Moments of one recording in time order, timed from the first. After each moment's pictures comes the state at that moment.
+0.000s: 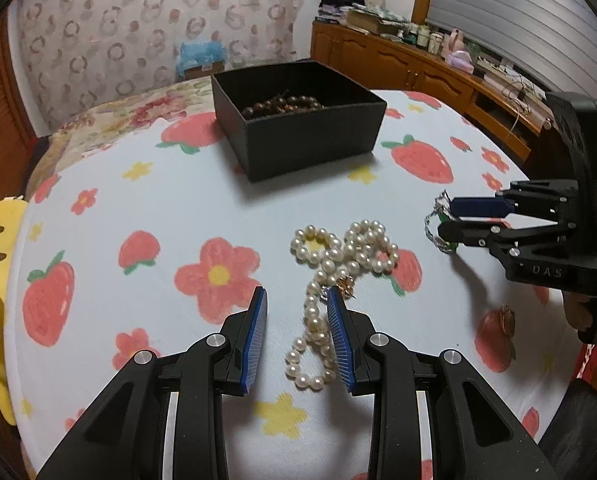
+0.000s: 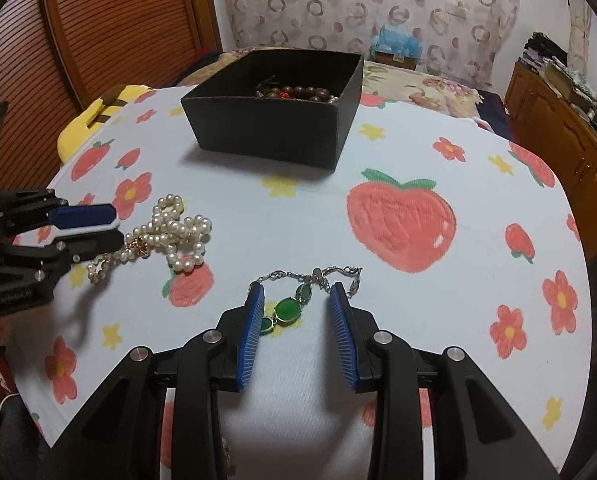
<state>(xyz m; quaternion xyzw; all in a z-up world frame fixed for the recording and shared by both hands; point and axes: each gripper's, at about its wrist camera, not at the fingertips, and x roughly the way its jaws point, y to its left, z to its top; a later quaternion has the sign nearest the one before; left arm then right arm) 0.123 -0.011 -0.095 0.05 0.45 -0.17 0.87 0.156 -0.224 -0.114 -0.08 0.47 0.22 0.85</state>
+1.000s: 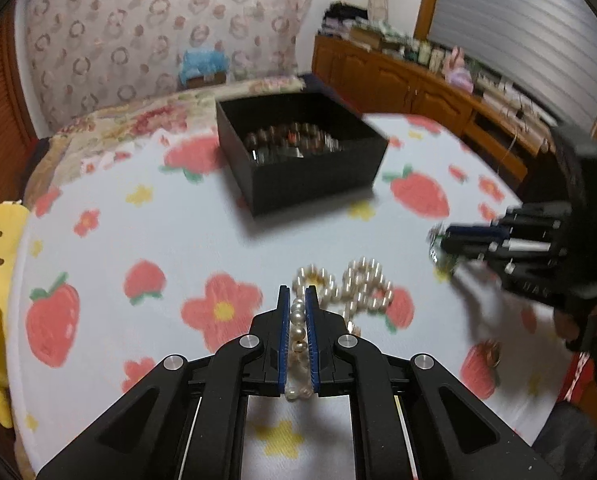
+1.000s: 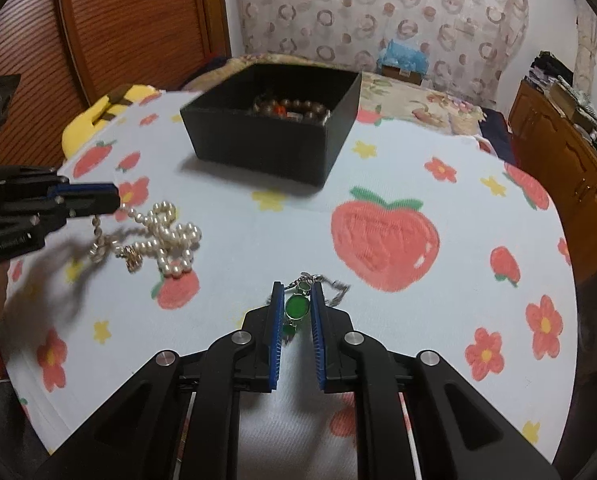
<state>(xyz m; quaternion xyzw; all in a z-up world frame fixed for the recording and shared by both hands) 0.134 -0.005 -0.070 0.03 0.42 -0.17 0.89 0.161 -0.234 -0.101 -0.10 0.44 0.23 0.86</state>
